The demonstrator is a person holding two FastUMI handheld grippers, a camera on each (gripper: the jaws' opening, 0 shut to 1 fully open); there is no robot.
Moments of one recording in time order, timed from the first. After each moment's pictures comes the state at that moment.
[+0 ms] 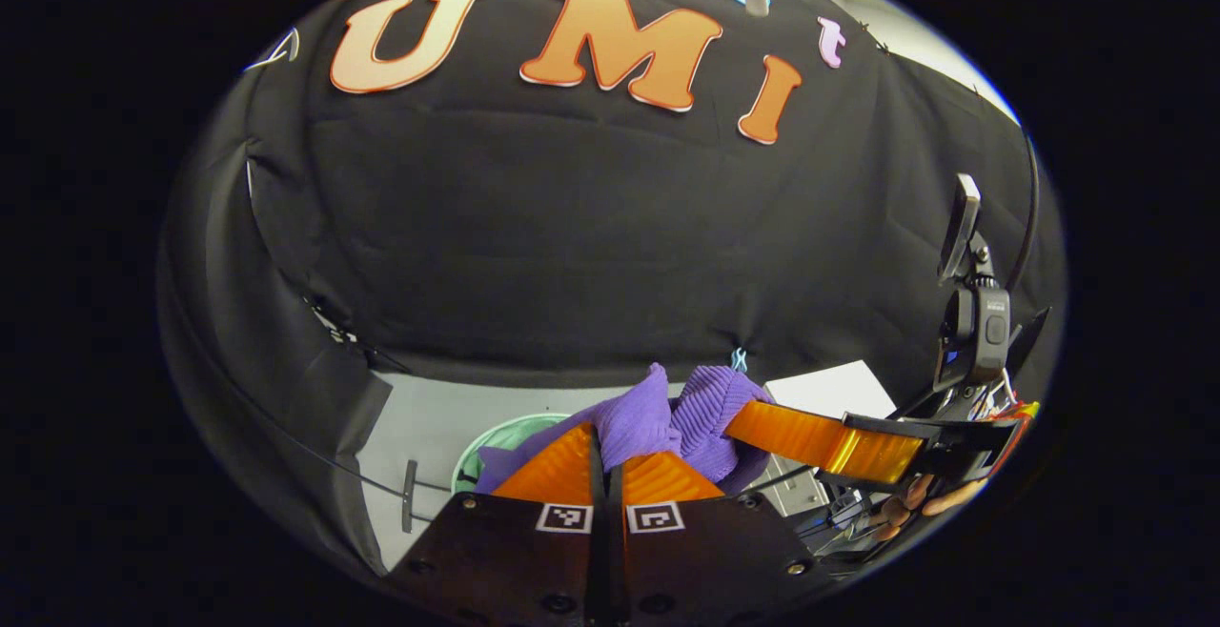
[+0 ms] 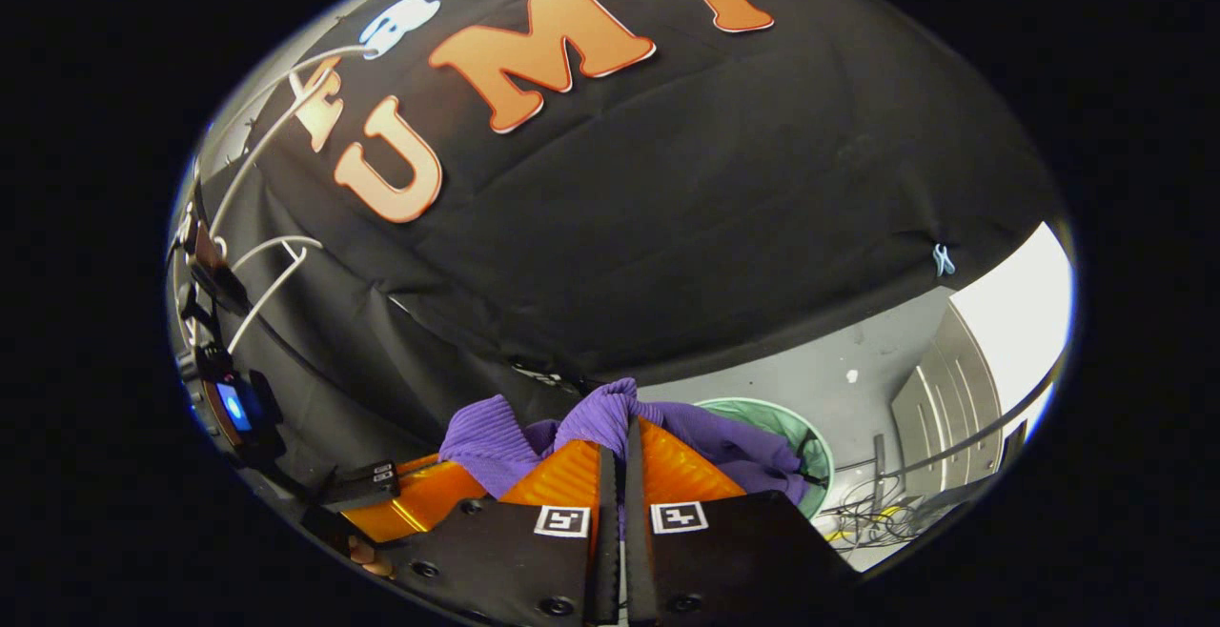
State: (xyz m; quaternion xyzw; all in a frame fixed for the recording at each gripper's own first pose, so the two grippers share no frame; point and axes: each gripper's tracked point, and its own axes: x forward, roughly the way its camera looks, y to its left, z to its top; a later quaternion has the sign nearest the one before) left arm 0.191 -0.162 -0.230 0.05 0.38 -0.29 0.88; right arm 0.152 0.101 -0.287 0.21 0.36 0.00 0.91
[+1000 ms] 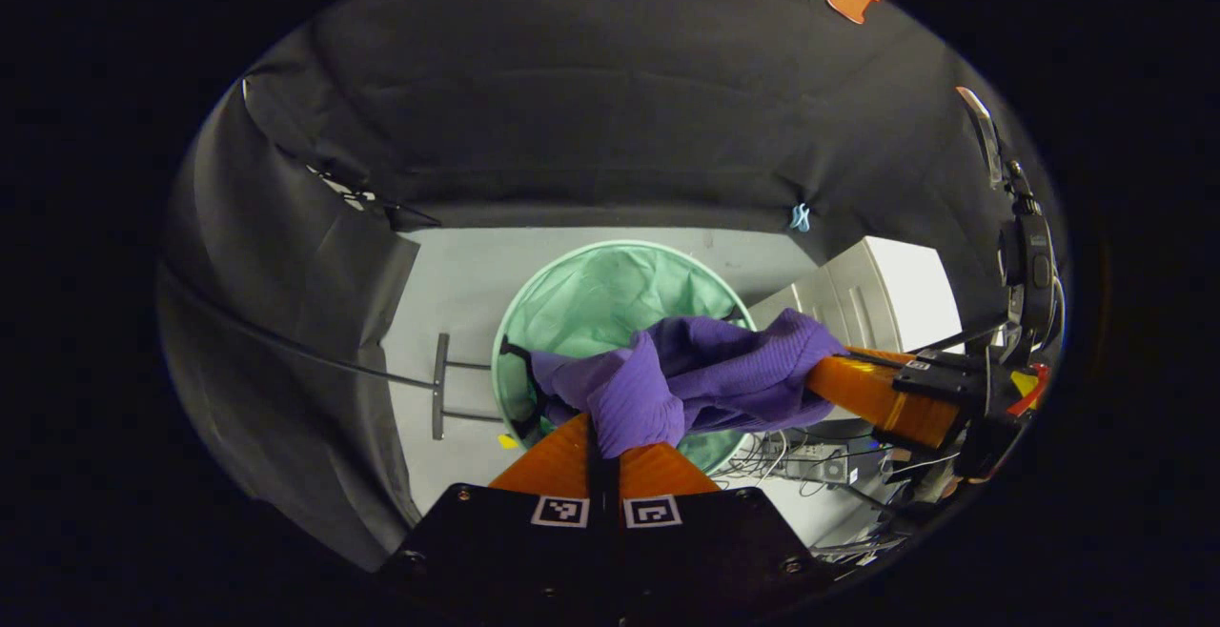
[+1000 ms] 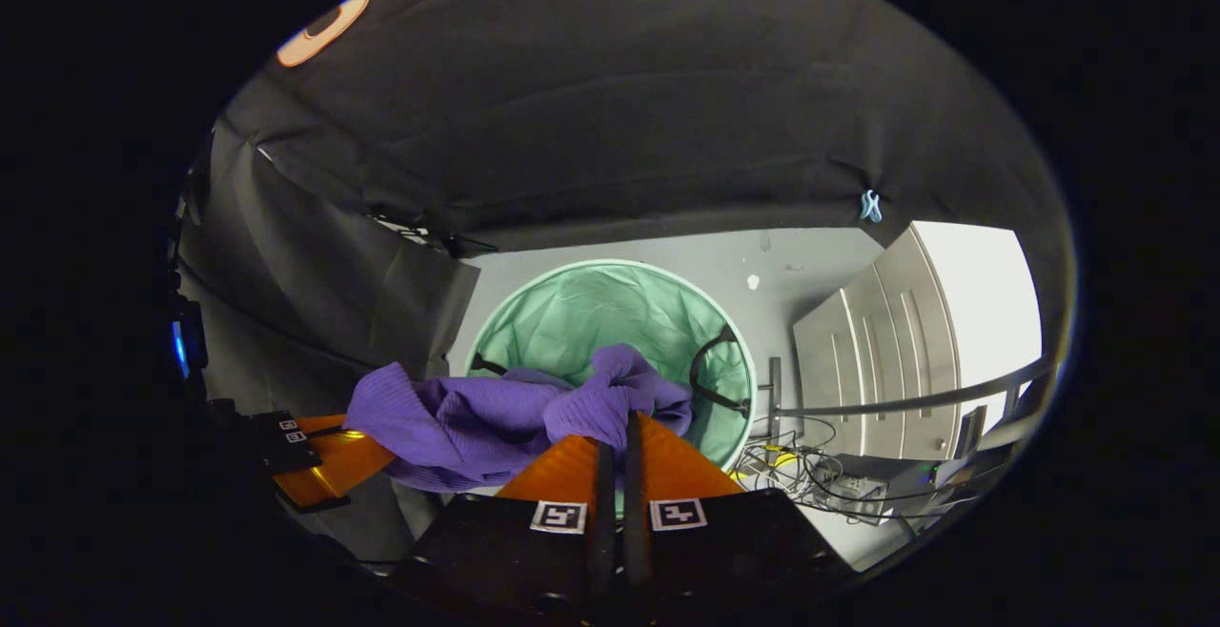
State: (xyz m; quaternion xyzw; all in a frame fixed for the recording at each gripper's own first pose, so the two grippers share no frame) left arm 0.172 -0.065 -0.376 0.12 0.58 -0.22 0.77; right arm 0.111 0.084 -0.472 0.09 0.56 -0.10 0.82
